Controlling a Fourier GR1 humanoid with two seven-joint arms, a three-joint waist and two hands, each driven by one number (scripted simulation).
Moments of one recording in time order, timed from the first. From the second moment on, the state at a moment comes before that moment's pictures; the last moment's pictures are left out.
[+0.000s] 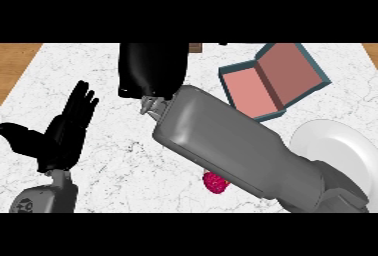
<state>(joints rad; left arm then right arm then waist) -0.14 0.11 0.06 -1.65 0.11 0.09 0.23 -1.27 -0.01 0.58 -1.15 0.87 -0.15 1.11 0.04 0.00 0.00</state>
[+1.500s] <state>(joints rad) -0.10 0.11 0.06 -1.69 0.11 0.08 0.24 -1.14 -0.16 0.27 -0.52 0.92 -0.11 0.70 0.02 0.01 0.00</state>
